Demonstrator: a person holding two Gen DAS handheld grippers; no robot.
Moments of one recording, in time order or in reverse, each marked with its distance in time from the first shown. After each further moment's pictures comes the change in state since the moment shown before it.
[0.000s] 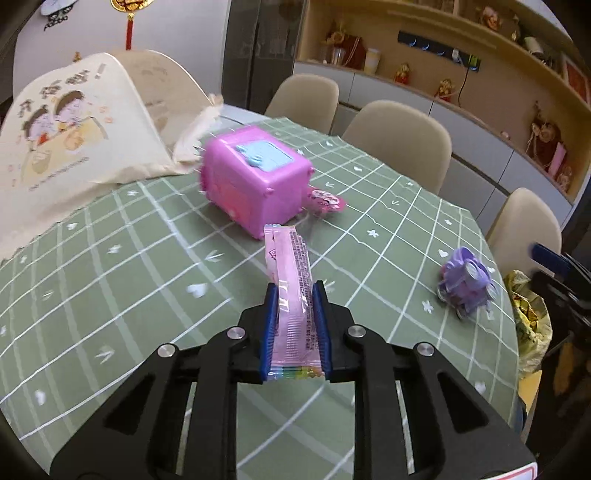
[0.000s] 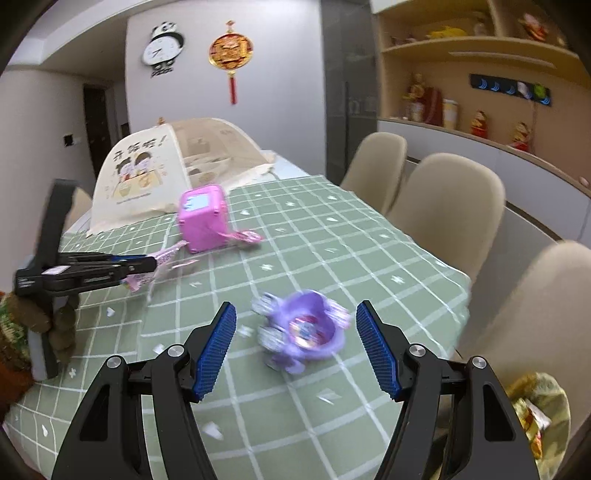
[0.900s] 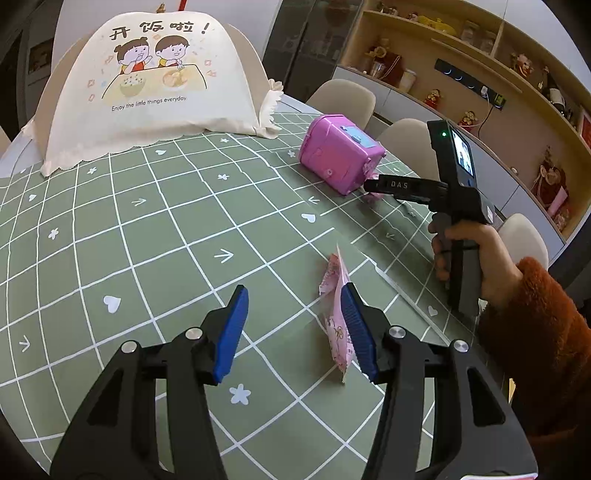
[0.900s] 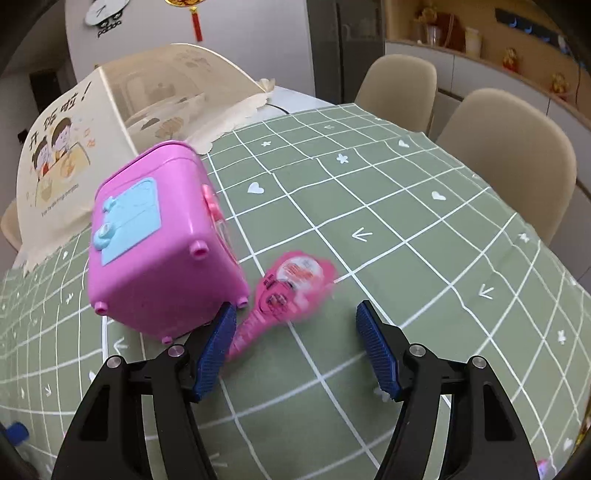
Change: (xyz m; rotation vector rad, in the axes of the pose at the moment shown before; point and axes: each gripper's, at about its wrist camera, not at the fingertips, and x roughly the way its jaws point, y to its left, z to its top) left arm -0.066 0.087 -0.059 -0.182 0.016 -0.018; right arm 0.236 0.057 0.073 0.147 0.290 -0.062
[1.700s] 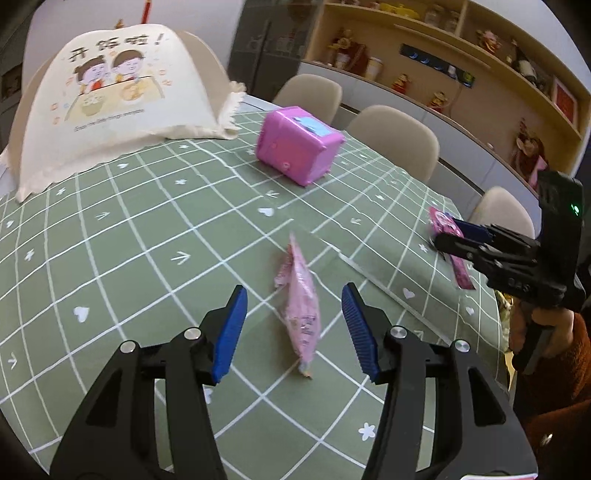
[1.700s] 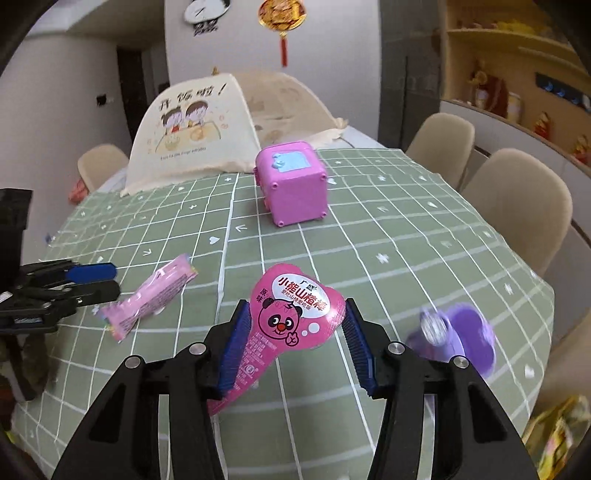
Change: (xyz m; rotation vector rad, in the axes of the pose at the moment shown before) left arm 0.006 -0.026 -0.007 0.117 0.005 -0.072; right arm -0.158 -0.003 -0.129 -0.228 -0.159 0.154
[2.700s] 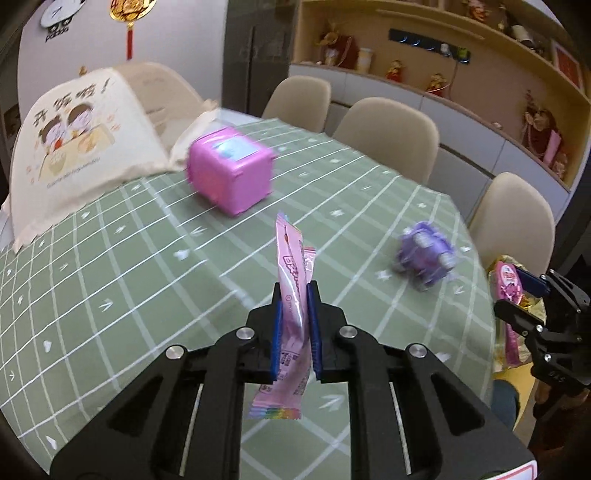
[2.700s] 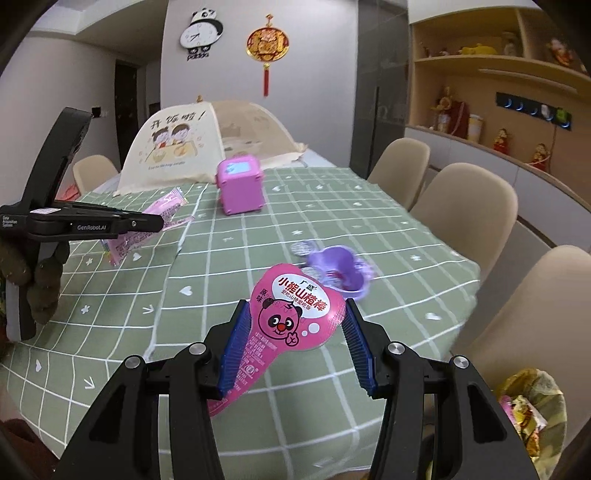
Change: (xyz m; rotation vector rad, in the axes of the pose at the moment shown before) left arm 0.037 -0.123 0.032 0.090 -0.024 0.118; right arm -0.095 -0.073 -0.068 -0.025 -0.139 -0.097
